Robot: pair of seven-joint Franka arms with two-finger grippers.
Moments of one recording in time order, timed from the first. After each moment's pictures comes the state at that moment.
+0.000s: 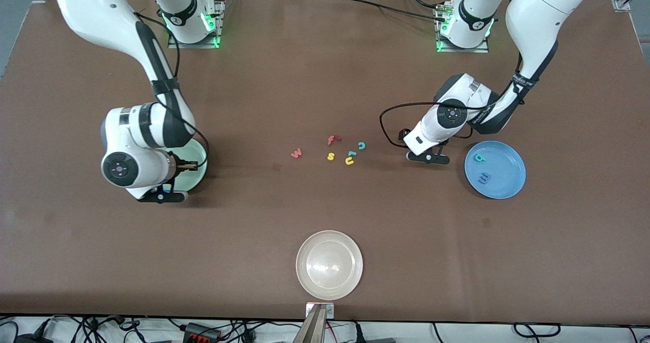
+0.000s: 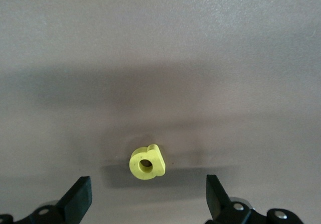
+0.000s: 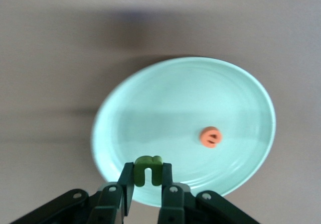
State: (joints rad) left arm 0.20 0.52 -0.59 -2.19 0.36 2.41 -0.54; right arm 0.28 0.58 -0.15 -1.68 0.03 1.92 0.11
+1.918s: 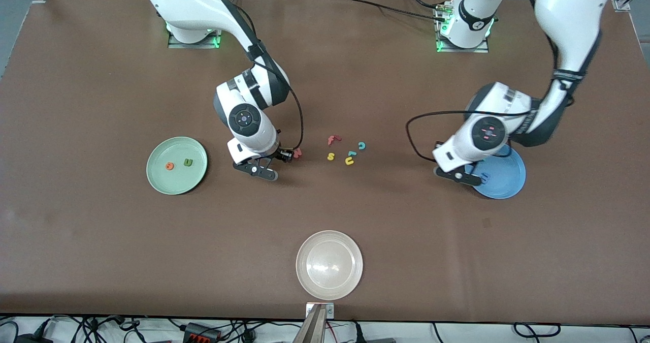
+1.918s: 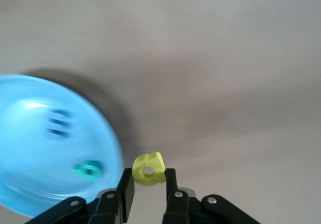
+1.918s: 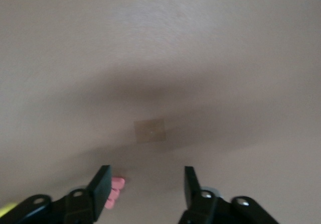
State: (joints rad) left arm 0.35 0.48 -0.59 -1.94 0.39 2.08 -0.14; right arm 0.63 0.63 -0.05 -1.71 0.13 2.28 0.94
